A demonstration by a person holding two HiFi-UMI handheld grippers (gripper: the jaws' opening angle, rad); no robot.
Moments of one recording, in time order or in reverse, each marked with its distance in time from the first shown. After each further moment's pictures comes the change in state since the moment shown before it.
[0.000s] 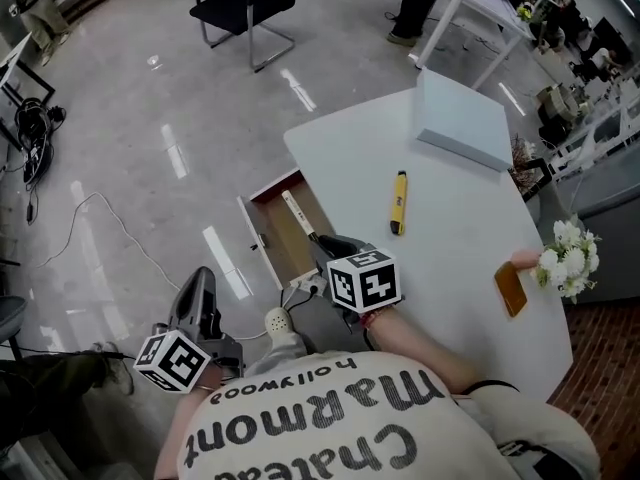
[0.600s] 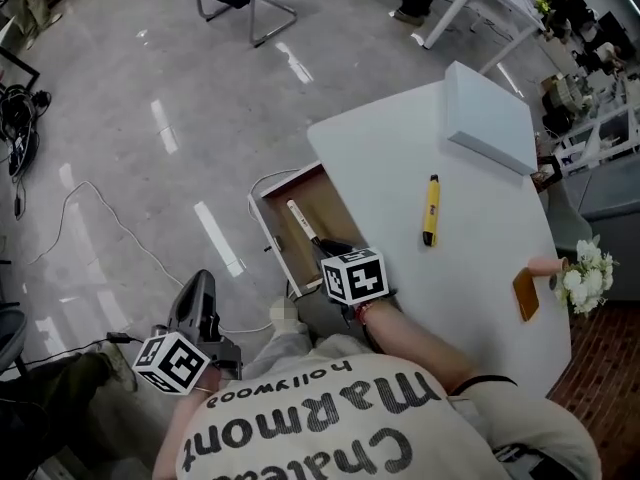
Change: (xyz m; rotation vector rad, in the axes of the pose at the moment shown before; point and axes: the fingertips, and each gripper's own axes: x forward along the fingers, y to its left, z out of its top) left arm 0.050 0.094 0.006 -0.044 0.116 0.046; right arm 0.122 -0.017 -0.038 0.032 0.194 -0.079
